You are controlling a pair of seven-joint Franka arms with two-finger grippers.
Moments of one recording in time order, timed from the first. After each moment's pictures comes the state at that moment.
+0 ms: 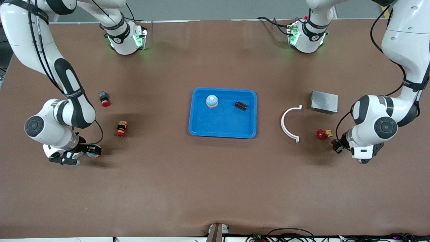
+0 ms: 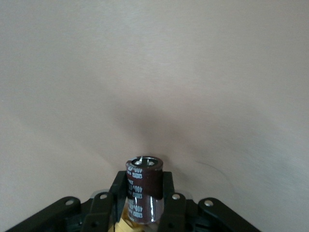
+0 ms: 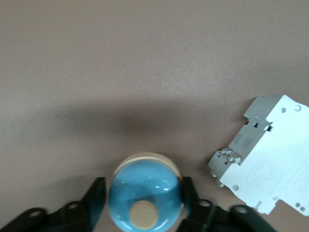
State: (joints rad) left arm 0.33 0.58 -0.32 -1.86 0.36 2.34 -0.94; right arm -0.10 0.62 -0.03 -1.87 0.06 2.54 -0.02
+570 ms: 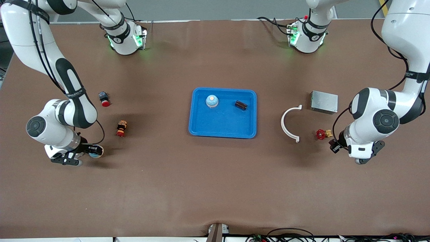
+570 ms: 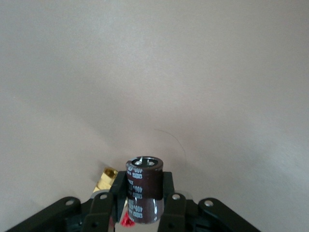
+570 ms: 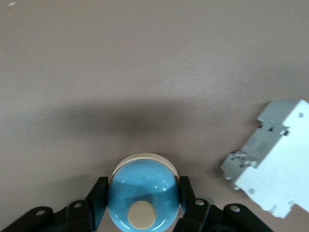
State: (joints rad) left arm 0.33 0.49 -0.41 -1.83 0.36 2.22 -0.94; right arm -0.09 0.61 -0.02 -1.87 0.06 2.53 -0.02
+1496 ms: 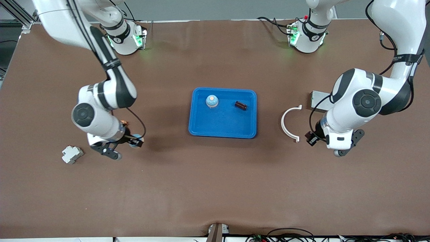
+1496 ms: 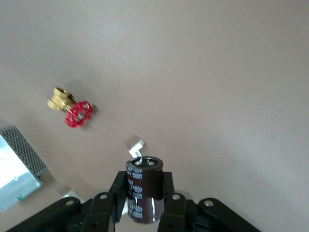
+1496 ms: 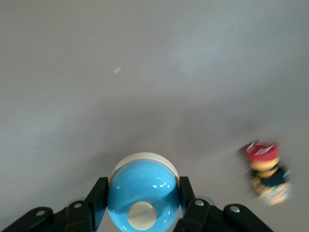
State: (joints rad) left arm 0.33 0.42 -0.65 -1.76 0.29 2.07 -1.16; right arm 0.28 0.44 0.00 -1.84 0.07 2.28 0.69
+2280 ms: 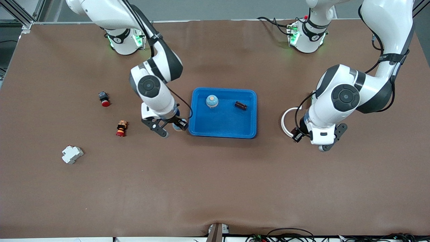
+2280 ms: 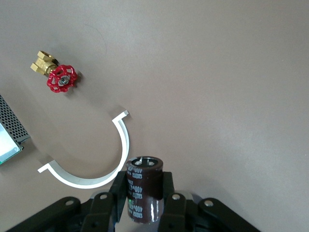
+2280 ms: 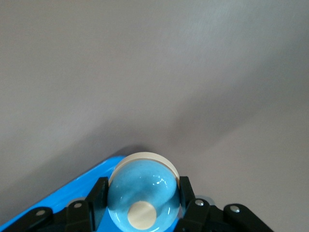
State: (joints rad) left arm 0.27 0.42 -0.67 -1.76 0.29 2.06 -1.28; right arm 0.60 0.43 0.00 -1.84 0.07 2.32 1.20
